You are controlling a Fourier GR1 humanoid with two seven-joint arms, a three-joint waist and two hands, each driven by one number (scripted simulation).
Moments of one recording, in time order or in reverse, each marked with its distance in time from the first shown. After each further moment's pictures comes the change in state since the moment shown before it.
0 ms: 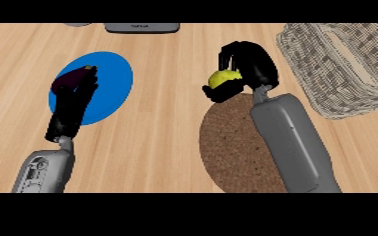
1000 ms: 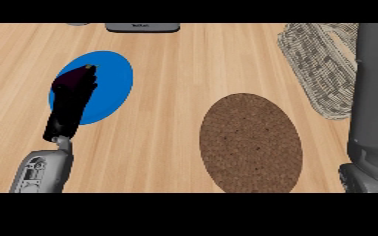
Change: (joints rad) left arm 0.002 0.004 0.004 -0.014 0.000 -0.012 0.006; right arm -0.468 -0.190 -0.312 -0.185 -0.195 0.167 0.396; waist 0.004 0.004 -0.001
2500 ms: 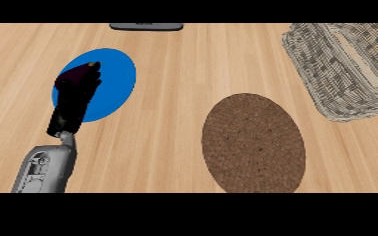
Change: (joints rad) left arm -0.033 -0.011 -0.005 0.003 -0.001 -0.009 0.022; right arm 0.005 -0.515 0.000 0.866 0.248 -0.150 -0.661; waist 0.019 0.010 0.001
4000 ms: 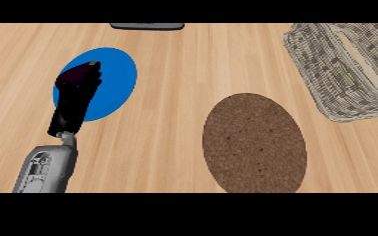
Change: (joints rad) left arm 0.000 -0.004 0.002 0.008 -0.007 0.000 -0.023; right arm 0.068 -0.093 -0.369 0.306 -0.285 -0.323 -0.203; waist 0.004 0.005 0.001
